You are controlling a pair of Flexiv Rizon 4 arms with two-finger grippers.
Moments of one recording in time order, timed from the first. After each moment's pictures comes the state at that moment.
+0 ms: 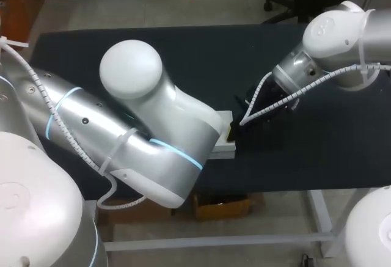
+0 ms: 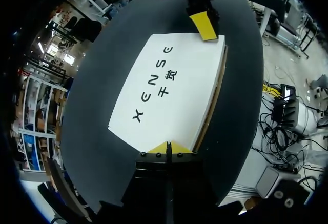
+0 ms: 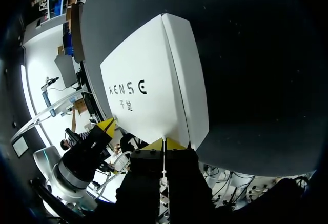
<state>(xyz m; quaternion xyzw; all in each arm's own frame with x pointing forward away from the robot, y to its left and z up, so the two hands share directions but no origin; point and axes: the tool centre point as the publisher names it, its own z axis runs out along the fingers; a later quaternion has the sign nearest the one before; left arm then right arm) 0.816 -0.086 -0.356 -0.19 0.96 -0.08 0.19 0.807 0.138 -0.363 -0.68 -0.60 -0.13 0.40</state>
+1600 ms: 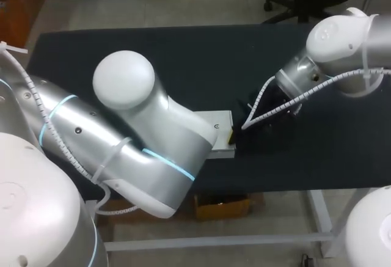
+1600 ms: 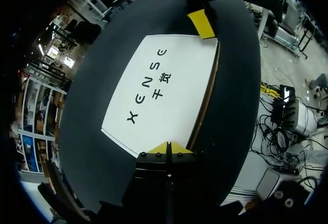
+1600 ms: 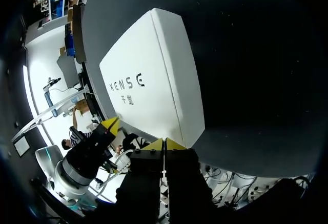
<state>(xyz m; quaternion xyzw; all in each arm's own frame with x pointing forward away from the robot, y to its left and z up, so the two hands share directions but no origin) 0.810 -0.090 -0.369 -0.19 0.96 -0.10 0.19 0.800 0.135 -0.369 -0.68 -0.59 -0.14 0.40</state>
